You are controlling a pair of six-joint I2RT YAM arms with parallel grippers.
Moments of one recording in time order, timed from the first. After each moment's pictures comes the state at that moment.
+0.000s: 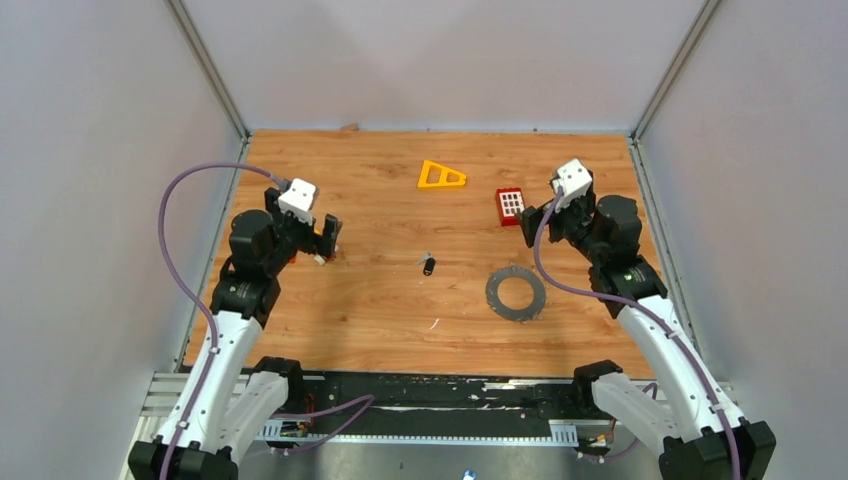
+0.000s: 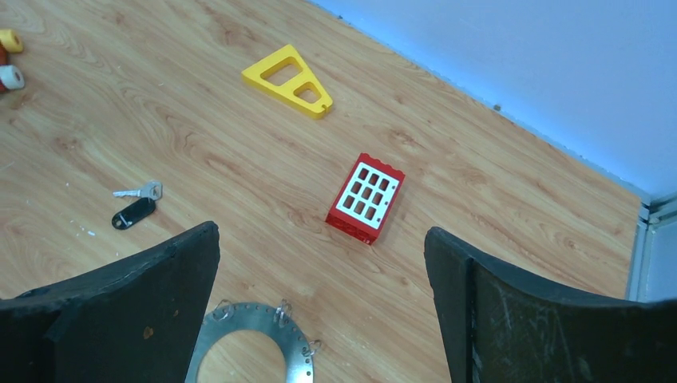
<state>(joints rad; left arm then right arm) -0.13 0.77 0.70 -0.17 0.20 0.19 0.25 0.88 0.82 -0.13 -0.22 -0.23</state>
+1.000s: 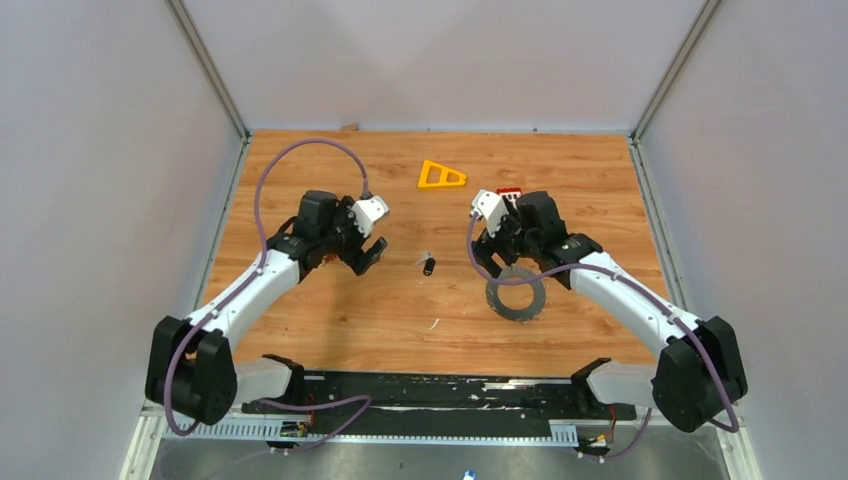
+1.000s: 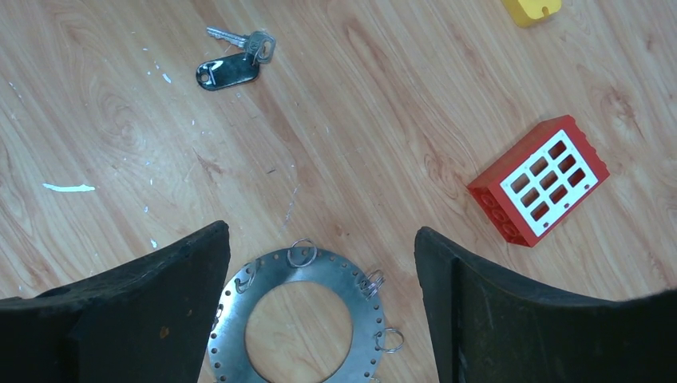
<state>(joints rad) -0.31 1.21 0.81 -0.32 0.33 0.46 0.51 1.26 0.88 -0.30 -0.26 -0.43</state>
